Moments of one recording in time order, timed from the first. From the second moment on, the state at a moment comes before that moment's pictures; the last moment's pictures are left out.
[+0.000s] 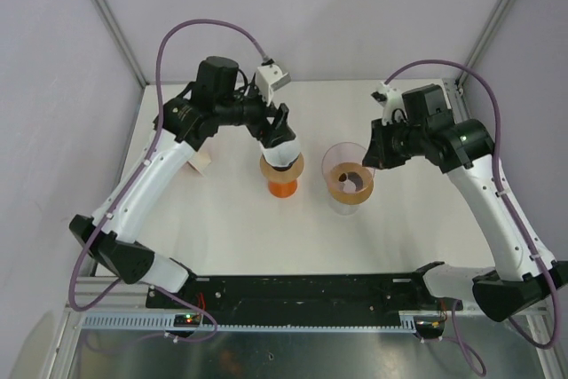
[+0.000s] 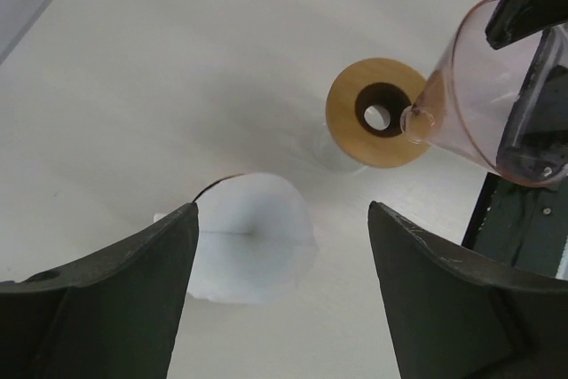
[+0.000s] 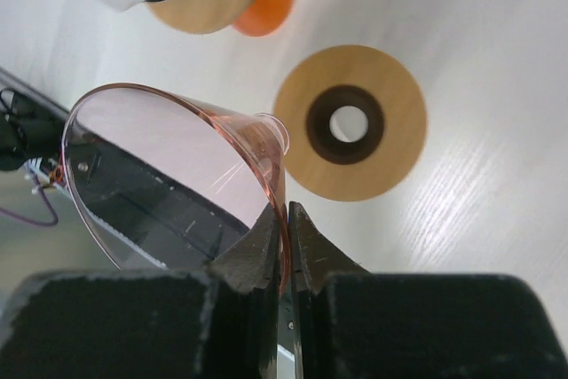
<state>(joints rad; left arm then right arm) -0.54 1.44 1.69 -0.79 0.50 0.24 0.45 1.24 1.56 -1.13 -0.30 0.16</state>
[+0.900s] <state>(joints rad) -0.77 1.79 1.84 -0.76 0.47 -0.02 0.23 1.39 1.49 -1.18 -0.40 0.11</state>
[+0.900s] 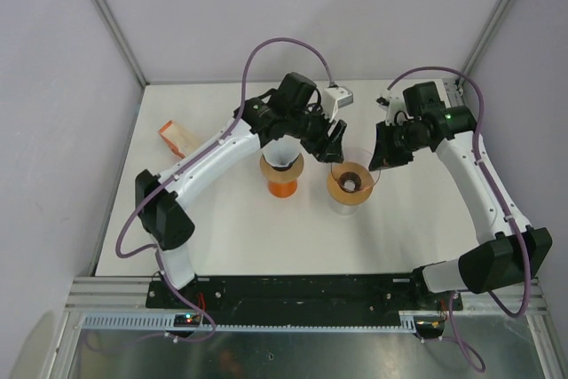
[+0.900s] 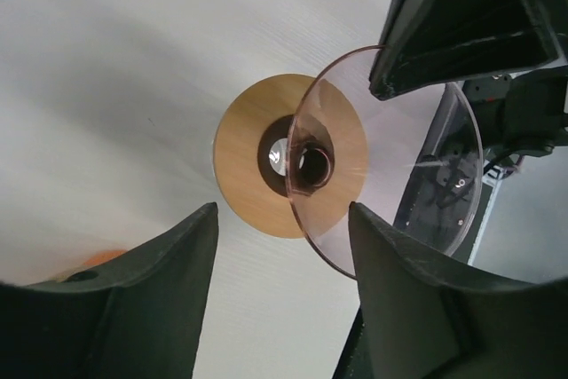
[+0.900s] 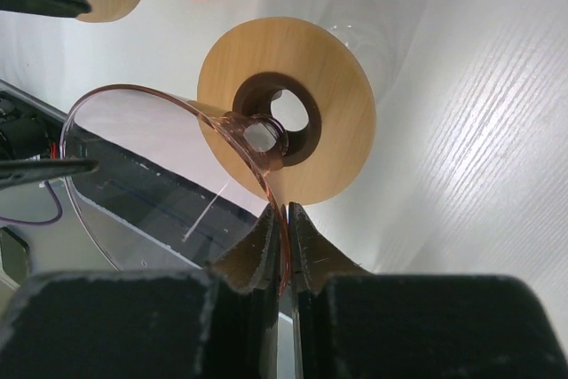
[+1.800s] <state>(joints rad) -0.77 1.83 1.93 -0.74 0.47 -0.03 0.22 1.46 1.61 -1.21 -0.42 0.07</state>
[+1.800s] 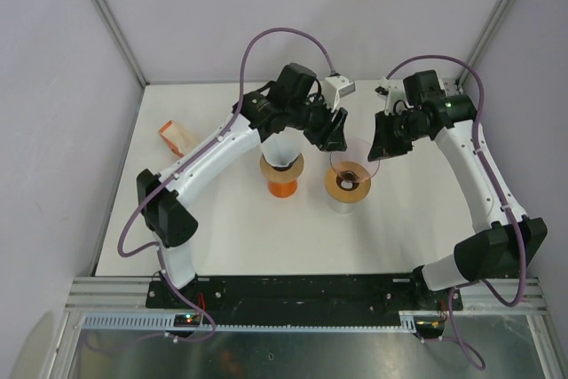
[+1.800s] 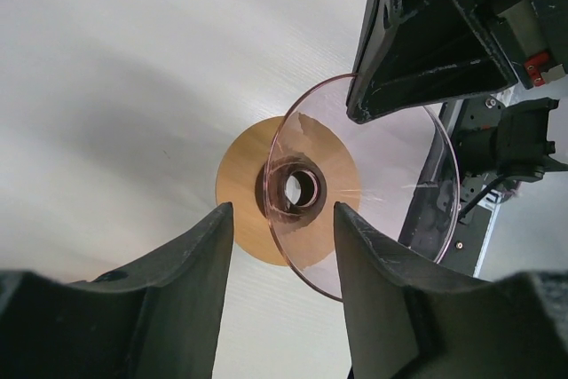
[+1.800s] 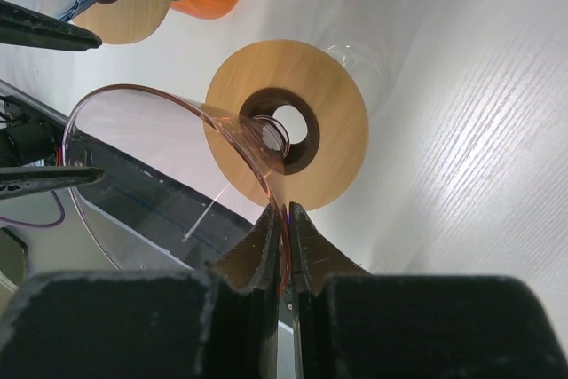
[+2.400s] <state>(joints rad) -0.78 1.87 1.88 -0.74 0.47 -0.02 0.22 1.48 1.53 -1.17 -0.42 0.07</state>
